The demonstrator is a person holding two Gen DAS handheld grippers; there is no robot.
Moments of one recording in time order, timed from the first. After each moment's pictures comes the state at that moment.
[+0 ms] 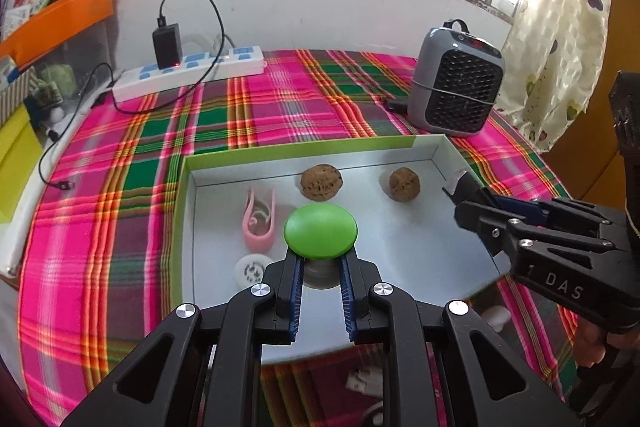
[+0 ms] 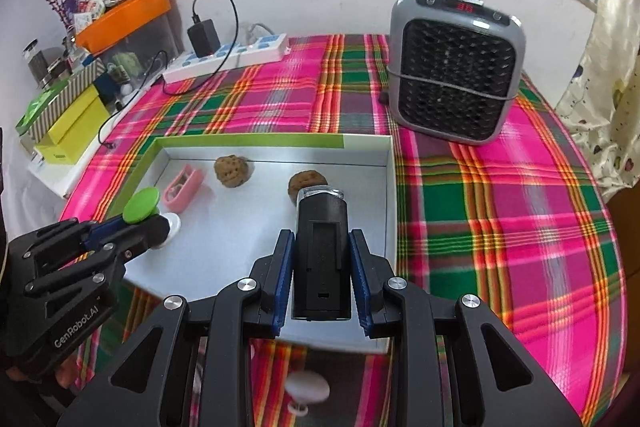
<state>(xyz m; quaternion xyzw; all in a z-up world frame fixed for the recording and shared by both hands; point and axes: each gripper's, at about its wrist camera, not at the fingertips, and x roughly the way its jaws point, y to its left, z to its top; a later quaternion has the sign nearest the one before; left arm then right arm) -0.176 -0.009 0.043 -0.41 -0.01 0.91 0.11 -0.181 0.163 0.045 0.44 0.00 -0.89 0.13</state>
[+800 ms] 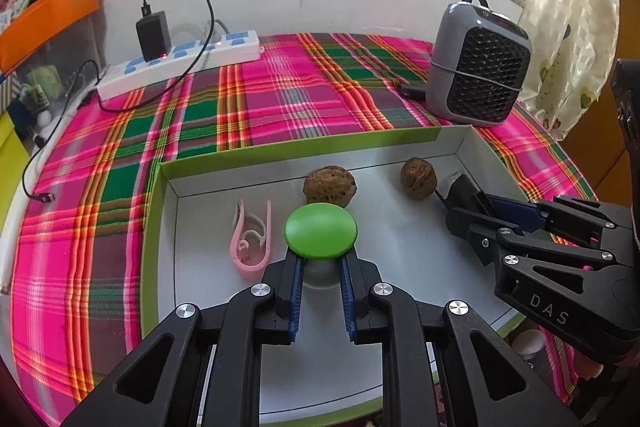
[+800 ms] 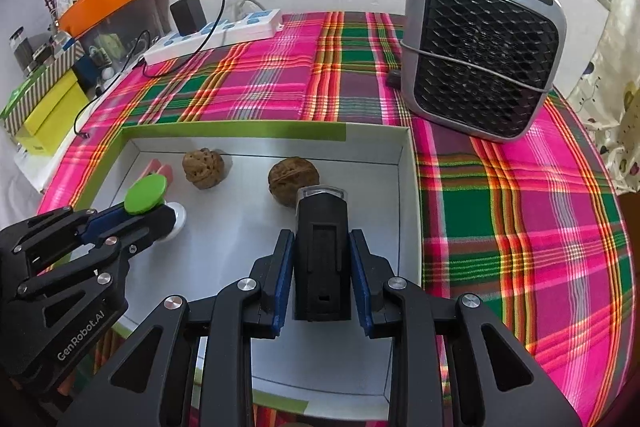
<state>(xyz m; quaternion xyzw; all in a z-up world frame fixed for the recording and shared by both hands) -0.208 0.000 0.021 -0.42 0.01 0.90 0.11 -0.210 0.151 0.023 0.46 0.02 -0.88 0.12</state>
